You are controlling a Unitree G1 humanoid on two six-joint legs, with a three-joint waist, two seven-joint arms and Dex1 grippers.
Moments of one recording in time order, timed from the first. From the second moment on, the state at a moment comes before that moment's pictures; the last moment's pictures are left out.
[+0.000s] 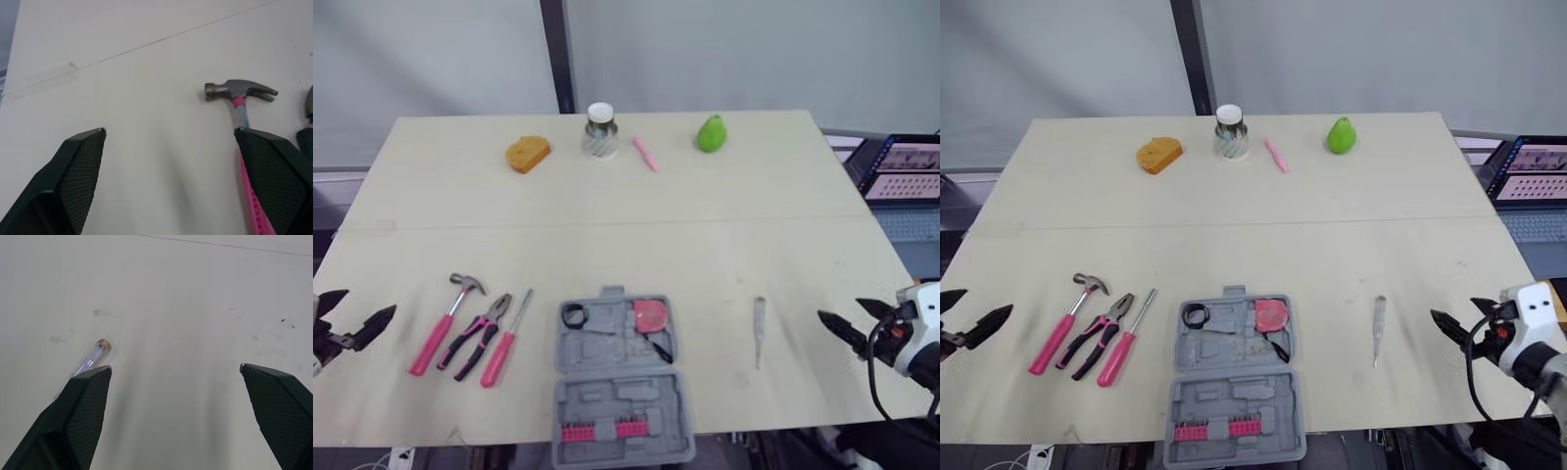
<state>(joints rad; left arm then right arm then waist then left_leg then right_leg) 0.21 0.84 0.71 0.30 -0.38 0.11 -0.77 0.19 -0.72 -0.57 -0.13 0.47 0.49 0.74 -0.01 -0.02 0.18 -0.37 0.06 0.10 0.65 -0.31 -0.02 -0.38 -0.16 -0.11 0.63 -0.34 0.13</state>
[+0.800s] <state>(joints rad) 0.22 0.80 0.41 0.14 -0.31 0.02 -0.92 -0.22 -0.77 -0.17 -0.36 0.65 0.68 0.89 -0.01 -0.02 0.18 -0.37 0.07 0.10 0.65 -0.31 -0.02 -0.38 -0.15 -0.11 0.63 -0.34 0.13</state>
